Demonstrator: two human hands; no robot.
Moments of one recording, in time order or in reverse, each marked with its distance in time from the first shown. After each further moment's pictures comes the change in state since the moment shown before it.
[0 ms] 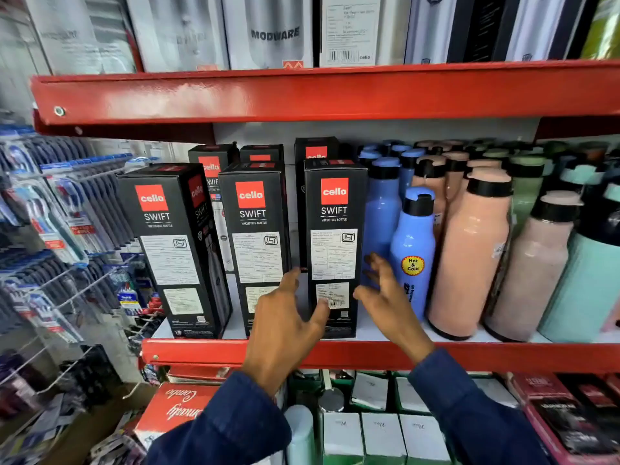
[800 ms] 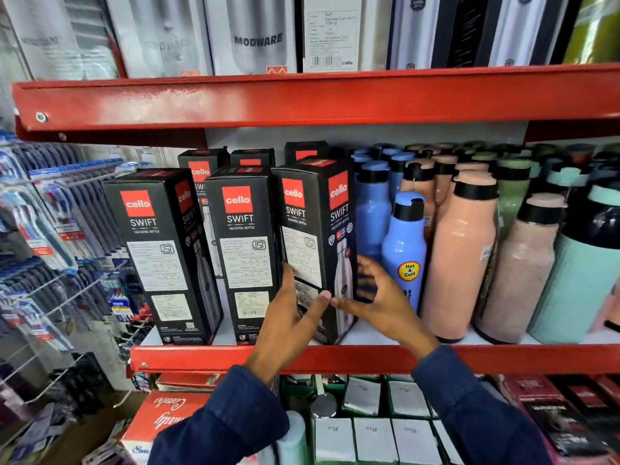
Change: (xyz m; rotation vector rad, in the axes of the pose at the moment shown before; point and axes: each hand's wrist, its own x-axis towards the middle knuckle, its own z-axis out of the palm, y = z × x) left_hand 0.011 0.006 0.017 -0.280 -0.189 -0.055; right_hand 0.006 0.003 -0.020 -0.081 -0.107 -0.048
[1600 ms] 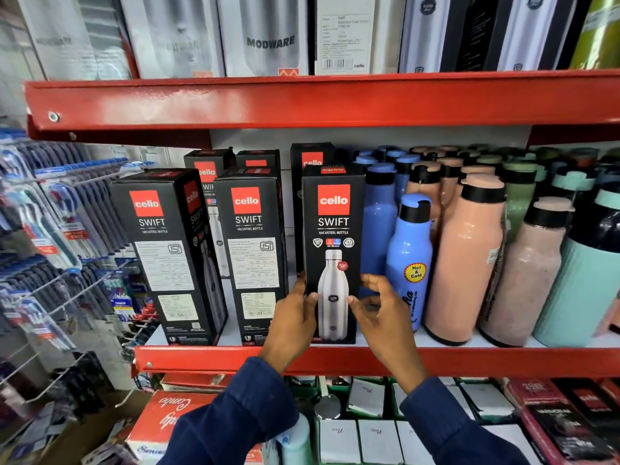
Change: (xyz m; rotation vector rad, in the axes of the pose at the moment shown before) left_hand 0.023 -0.034 0.012 0.048 0.010 -0.008; right_hand -0.026 0.001 0.026 -0.124 0.310 -0.145
